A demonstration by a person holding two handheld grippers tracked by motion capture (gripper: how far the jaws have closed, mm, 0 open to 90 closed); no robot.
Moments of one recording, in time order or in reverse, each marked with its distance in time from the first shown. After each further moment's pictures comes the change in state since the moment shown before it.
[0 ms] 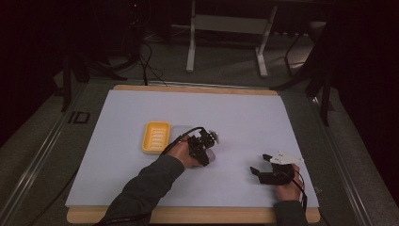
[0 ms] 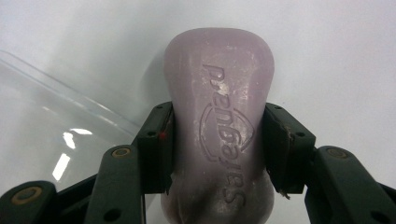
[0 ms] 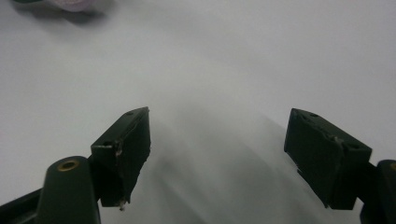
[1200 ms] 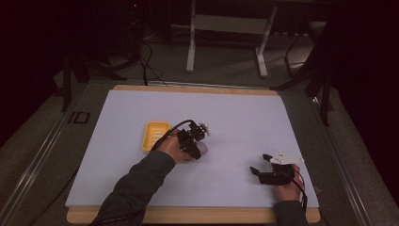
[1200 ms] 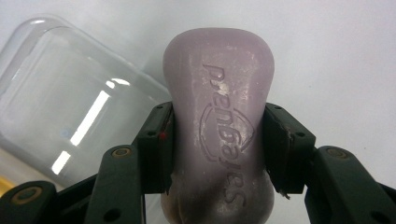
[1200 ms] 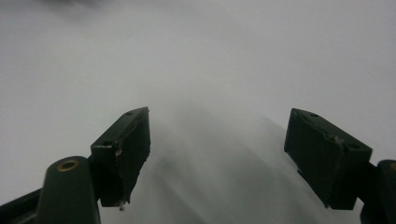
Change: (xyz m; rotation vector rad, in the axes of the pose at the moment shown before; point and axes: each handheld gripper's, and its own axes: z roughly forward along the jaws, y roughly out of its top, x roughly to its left) left arm 0.024 -0.018 -0.025 -0.034 0.022 -0.059; right arm 0.000 0.000 0.000 -0.005 -0.001 -0.001
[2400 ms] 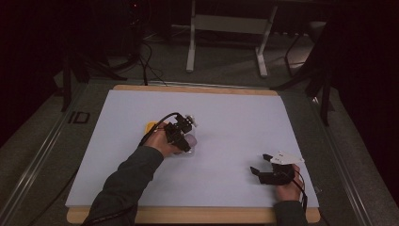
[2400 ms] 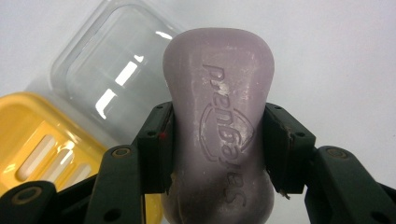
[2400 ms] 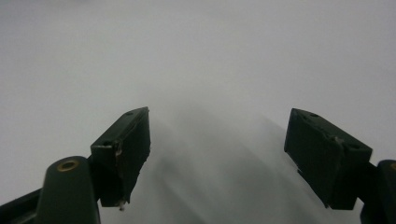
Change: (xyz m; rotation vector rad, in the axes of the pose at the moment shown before) left arm 0.030 -0.023 -0.020 -0.037 0.029 -0.084; right arm 0.000 0.000 0.000 -0.002 -0.001 0.000
